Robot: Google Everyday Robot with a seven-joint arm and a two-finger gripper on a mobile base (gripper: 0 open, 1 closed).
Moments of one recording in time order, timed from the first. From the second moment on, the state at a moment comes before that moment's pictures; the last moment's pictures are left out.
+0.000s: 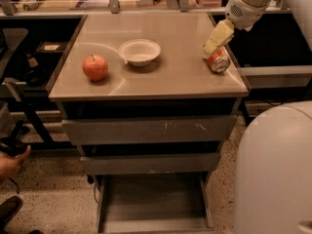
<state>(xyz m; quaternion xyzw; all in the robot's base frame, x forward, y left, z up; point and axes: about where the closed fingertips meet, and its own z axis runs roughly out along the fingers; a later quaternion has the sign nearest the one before) 0.697 -0.219 0.918 -0.33 0.93 0.00 0.17</state>
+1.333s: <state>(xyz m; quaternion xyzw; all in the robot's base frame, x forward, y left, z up) 0.734 -0.227 0.867 -0.28 0.95 0.01 0.15</state>
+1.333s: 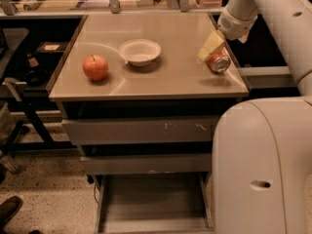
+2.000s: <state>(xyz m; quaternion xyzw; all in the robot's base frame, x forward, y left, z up) 0.751 -0.221 0.834 -0.27 0.95 0.01 0.14</state>
